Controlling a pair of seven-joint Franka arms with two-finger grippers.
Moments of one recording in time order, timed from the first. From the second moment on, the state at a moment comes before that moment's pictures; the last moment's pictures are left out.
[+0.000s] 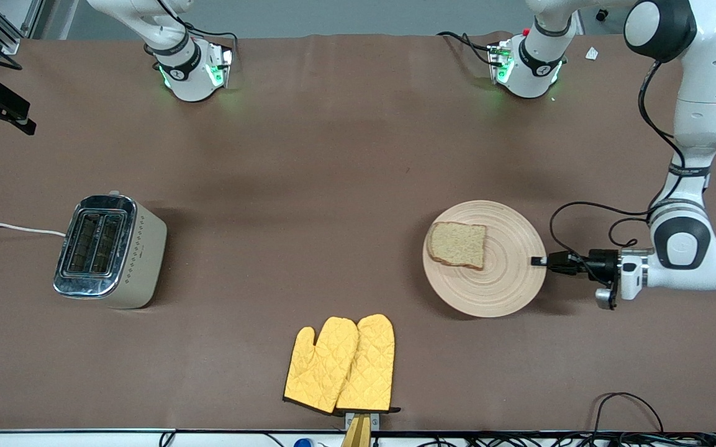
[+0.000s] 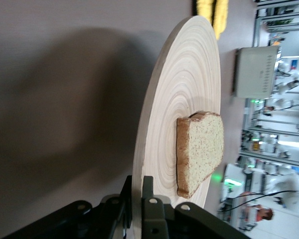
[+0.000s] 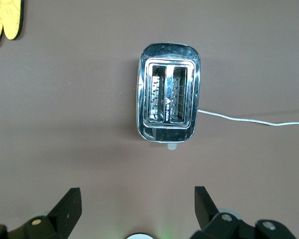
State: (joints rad) left arm 0.24 0.81 -0.13 -1.55 -0.88 1.73 0.74; right arm -0.02 -0.06 0.00 -1.47 -0.04 1.39 -0.03
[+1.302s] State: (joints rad) left arm -0.53 0.88 -0.19 -1.45 -1.43 2.45 0.42; right arm -0.02 -0.06 0.00 -1.47 -0.04 1.39 -0.03
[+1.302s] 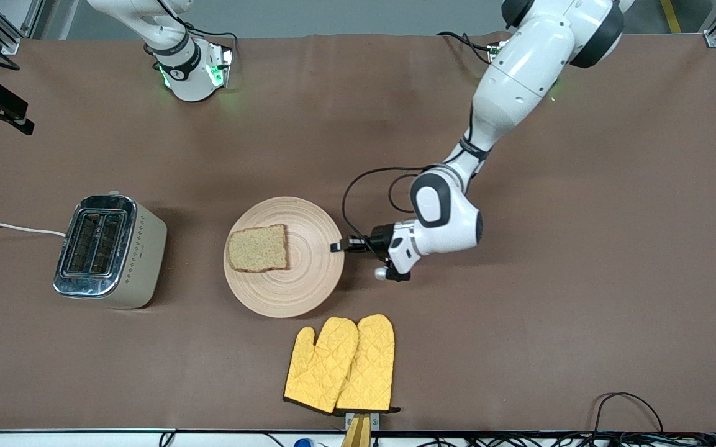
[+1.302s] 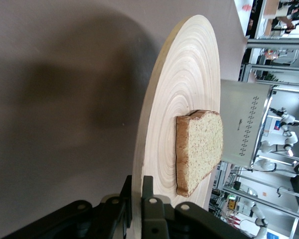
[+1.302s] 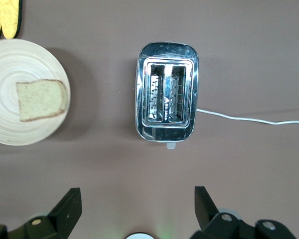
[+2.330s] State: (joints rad) left arm -0.62 1.01 -0.19 -1.33 -1.49 2.50 0.50; right arm -0.02 -0.06 0.00 -1.47 -0.04 1.39 -0.03
